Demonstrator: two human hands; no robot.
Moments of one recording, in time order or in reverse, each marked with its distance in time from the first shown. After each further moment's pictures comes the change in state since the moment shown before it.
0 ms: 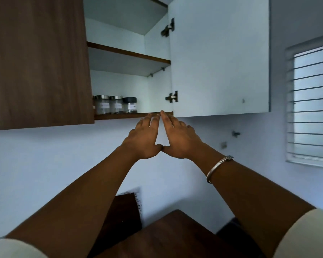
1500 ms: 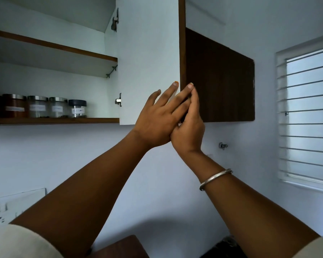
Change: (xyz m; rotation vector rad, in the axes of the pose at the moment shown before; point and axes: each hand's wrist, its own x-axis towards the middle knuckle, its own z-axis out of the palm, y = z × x) left_hand 0.210 0.247 0.100 0.463 0.656 0.486; right_hand -0.009 0.288 -0.005 0.723 0.835 0.154
